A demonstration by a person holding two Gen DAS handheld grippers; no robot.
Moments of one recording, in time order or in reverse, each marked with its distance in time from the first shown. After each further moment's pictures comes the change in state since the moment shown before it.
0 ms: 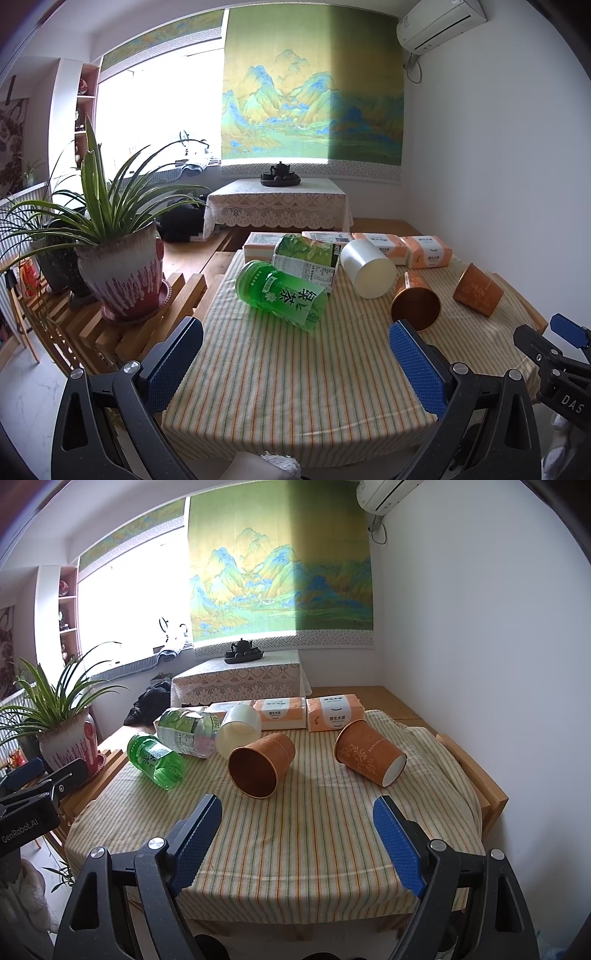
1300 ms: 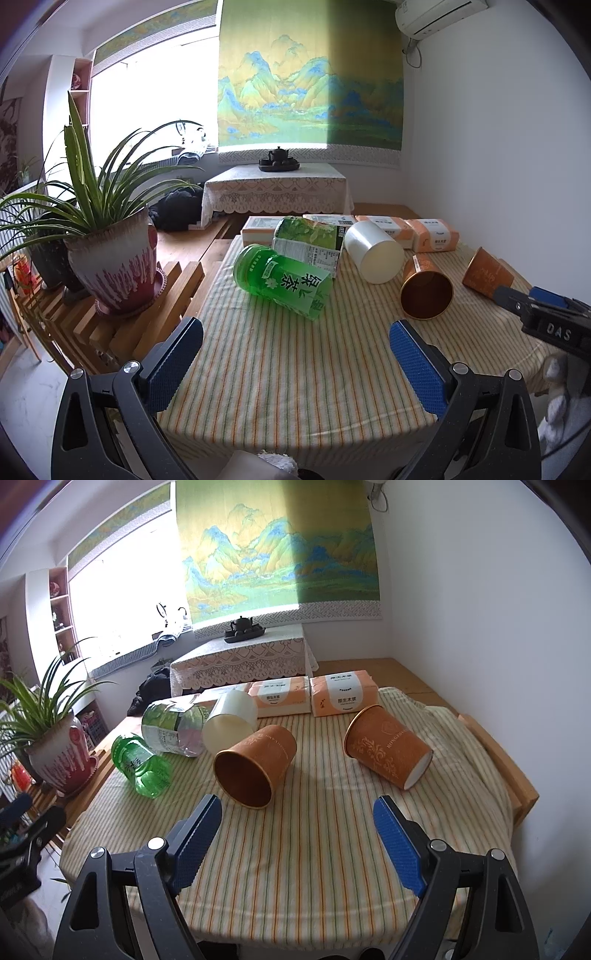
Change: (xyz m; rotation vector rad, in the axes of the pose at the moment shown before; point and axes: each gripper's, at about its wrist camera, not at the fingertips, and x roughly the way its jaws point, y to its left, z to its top) left arm 0.029 0.007 -0.007 0.021 0.060 -0.002; right arm 0.069 -0.015 0.021 0.059 0.124 0.059
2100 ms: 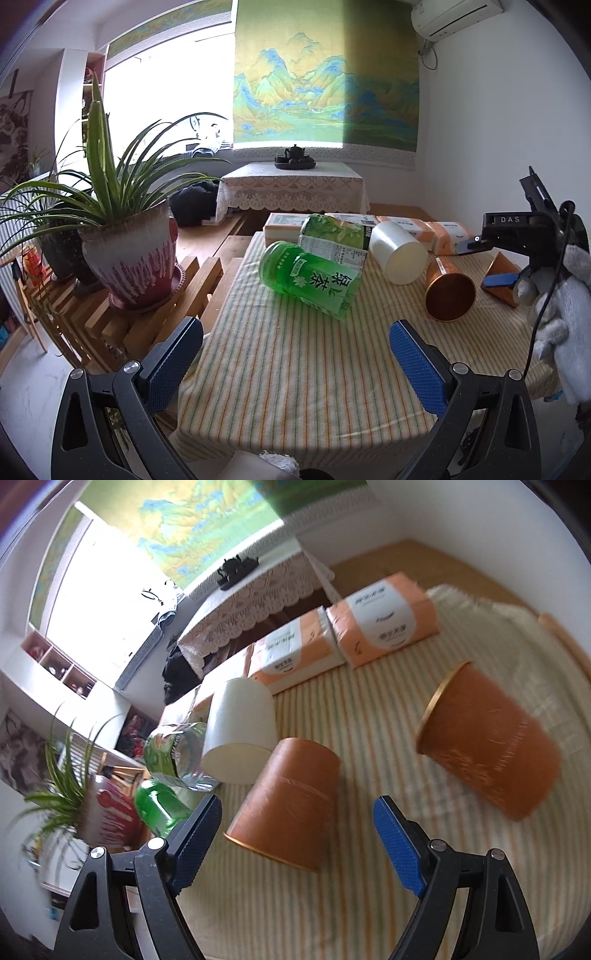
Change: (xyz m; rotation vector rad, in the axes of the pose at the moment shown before) left arm 0.004 0.025 -0.002 -0.035 0.008 0.048; right arm 0.135 -0.029 0.067 0.348 0.402 0.284
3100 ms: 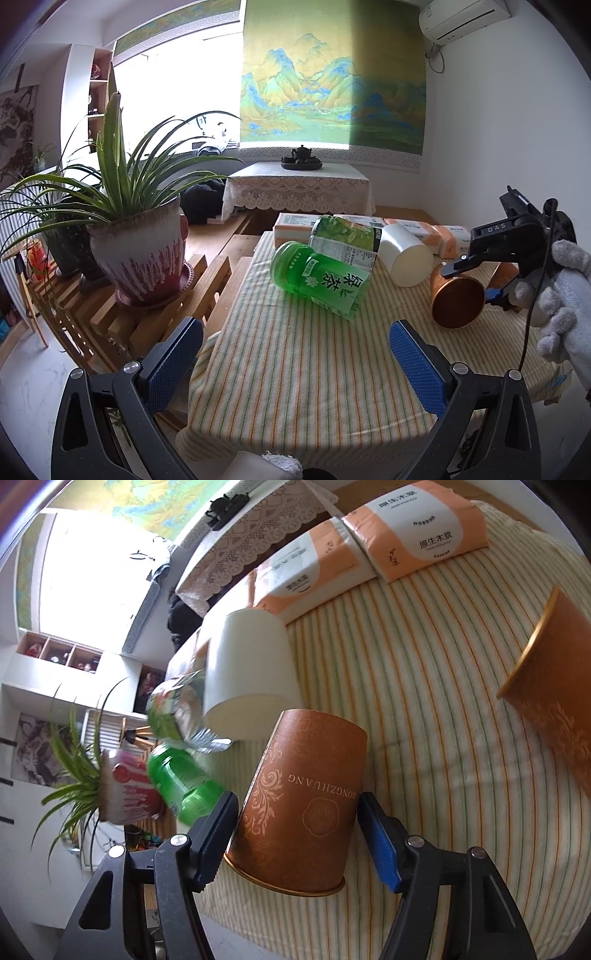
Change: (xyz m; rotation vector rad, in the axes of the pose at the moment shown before) left arm -0.003 0.007 -0.001 -0.020 0.000 0.015; right arm 0.039 0.008 -0.001 0.079 0.283 0.097
